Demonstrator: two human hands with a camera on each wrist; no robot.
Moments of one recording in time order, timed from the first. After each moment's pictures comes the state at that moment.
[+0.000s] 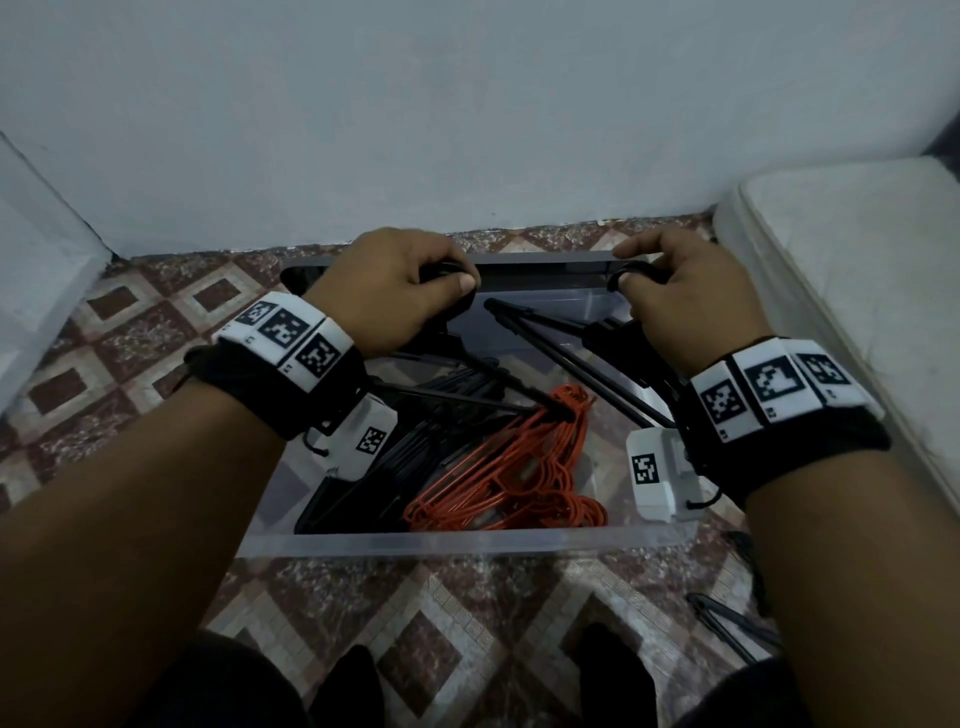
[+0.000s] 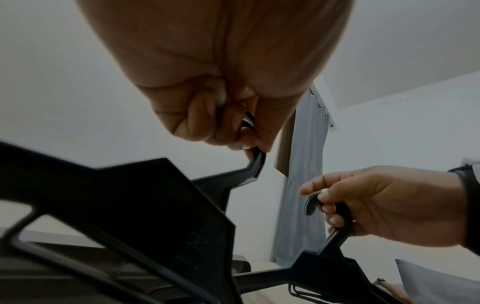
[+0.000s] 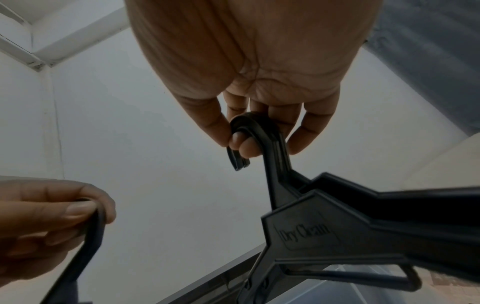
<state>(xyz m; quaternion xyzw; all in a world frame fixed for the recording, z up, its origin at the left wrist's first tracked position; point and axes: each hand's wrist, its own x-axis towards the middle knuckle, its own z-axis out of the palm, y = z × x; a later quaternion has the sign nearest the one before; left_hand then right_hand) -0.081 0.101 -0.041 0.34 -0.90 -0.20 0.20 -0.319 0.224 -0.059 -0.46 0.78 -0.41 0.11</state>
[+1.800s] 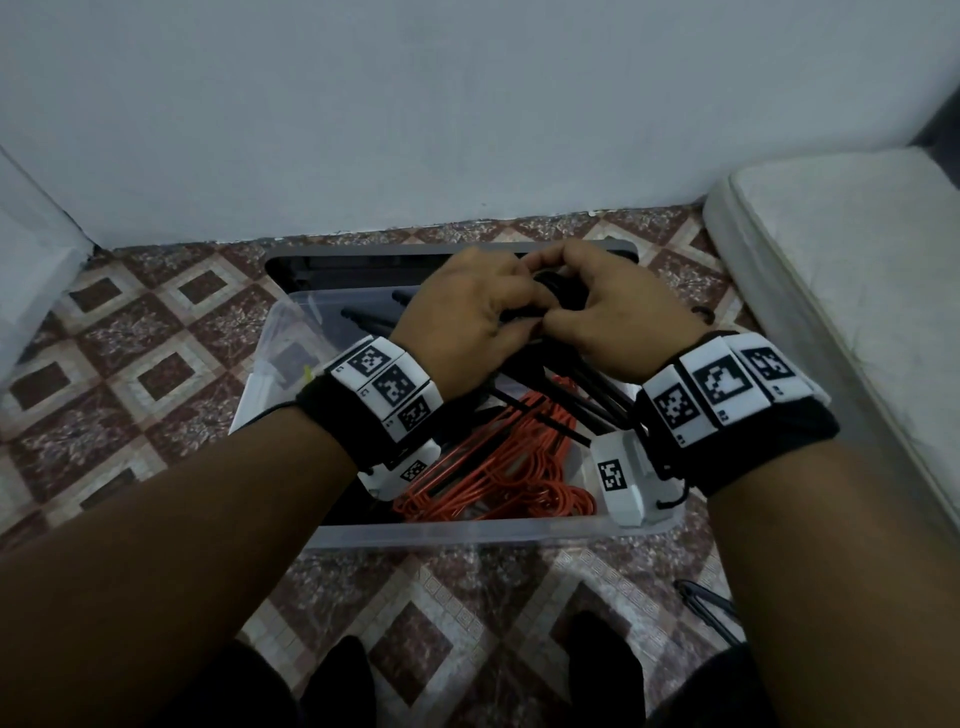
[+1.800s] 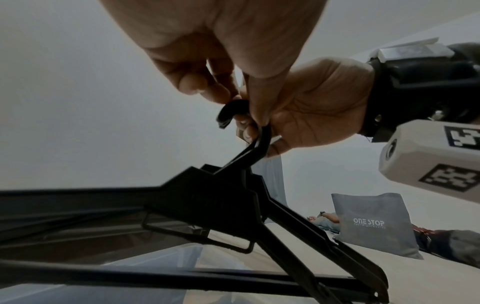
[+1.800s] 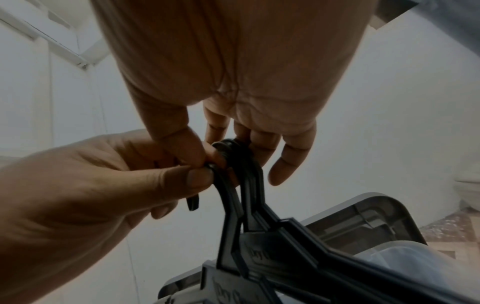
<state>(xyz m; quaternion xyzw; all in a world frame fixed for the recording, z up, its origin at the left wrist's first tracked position) -0.131 0.148 -0.074 0.20 -0.93 -0.14 0.29 -0.286 0.230 -0.047 -0.59 0.69 -0.33 0.26</state>
